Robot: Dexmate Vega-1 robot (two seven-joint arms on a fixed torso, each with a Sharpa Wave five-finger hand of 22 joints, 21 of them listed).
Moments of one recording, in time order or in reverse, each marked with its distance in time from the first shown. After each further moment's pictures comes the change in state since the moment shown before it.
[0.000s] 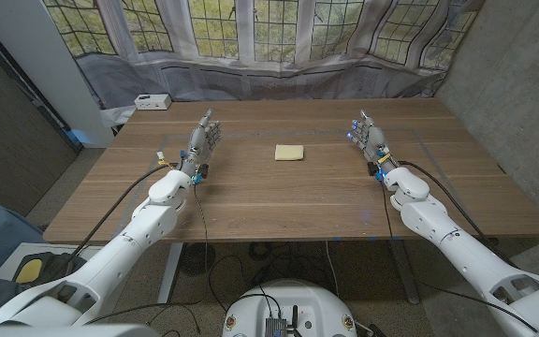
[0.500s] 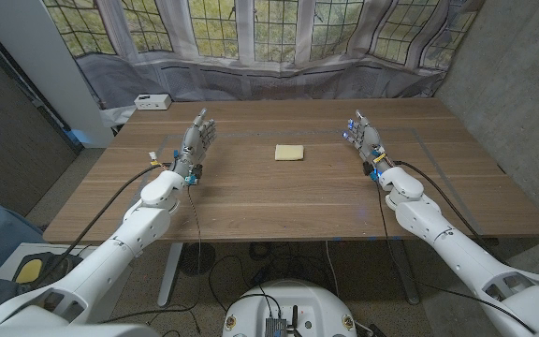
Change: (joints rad) left arm 0.045 0.044 -0.026 -0.062 0.003 -0.013 0.016; left_hand 0.005 0.005 0.000 0.000 0.000 0.018 -0.001 0.008 0.000 0.022 0.003 0.008 0.000 0.017 0.001 0.007 0.000 0.011 0.011 0.000 0.000; right arm 0.003 0.019 -0.010 0.006 -0.010 0.022 -0.005; right_hand 0.000 0.000 0.000 0.000 0.000 0.000 0.000 0.000 0.000 0.000 0.000 0.000 0.000 0.000 0.000 0.000 0.000 0.000 0.000 0.000 0.000
